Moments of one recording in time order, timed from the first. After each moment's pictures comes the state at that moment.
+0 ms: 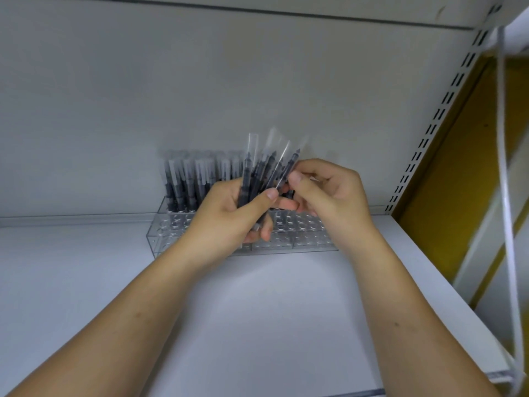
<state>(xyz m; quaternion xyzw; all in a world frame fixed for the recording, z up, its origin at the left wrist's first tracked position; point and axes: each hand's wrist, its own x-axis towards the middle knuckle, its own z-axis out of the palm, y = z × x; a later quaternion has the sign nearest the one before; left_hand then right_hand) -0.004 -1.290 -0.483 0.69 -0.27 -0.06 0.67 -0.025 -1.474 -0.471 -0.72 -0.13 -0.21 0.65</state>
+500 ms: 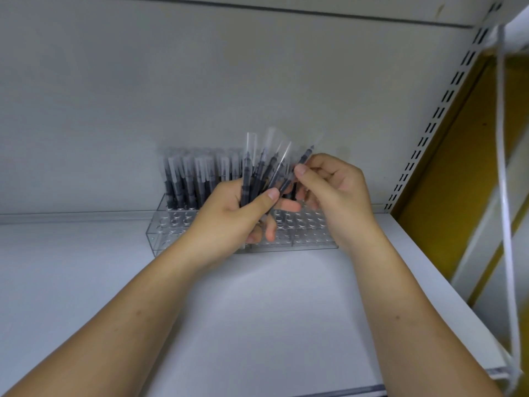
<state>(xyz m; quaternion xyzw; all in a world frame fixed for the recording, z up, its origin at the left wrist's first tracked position) -0.005 -1.291 -0.484 0.69 -0.28 -0.08 0.66 -0.017 -1.477 -0.473 -0.70 -0.09 -0.21 0.68</state>
